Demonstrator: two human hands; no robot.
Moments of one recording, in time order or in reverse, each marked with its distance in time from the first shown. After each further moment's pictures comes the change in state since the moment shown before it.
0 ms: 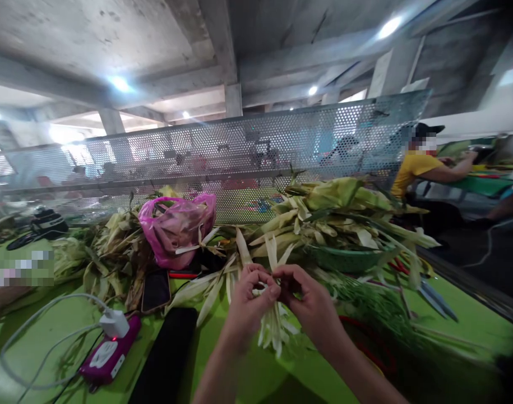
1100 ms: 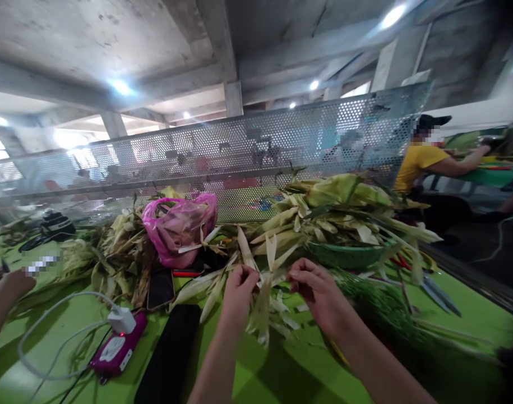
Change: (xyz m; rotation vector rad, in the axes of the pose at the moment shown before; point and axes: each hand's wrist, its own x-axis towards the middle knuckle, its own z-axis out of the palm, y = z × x) left_hand 0.013 -0.024 -0.012 0.019 0.252 -0.155; right_hand 0.010 0.011 -0.015 0.734 0.083 0.434
